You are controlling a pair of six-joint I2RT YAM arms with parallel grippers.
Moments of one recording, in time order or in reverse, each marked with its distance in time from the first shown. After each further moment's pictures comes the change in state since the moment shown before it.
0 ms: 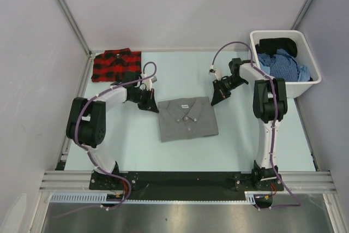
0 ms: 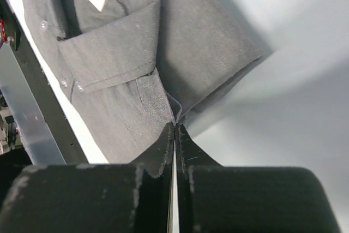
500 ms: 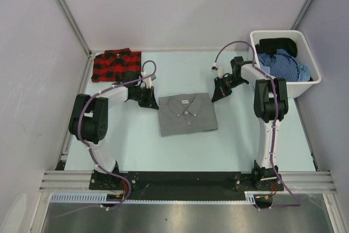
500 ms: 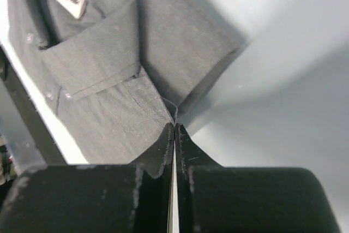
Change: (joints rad) left arm 0.010 0.060 0.013 0.113 -0.051 -0.038; right arm -0.022 0.012 -0.019 0.147 0.029 0.121
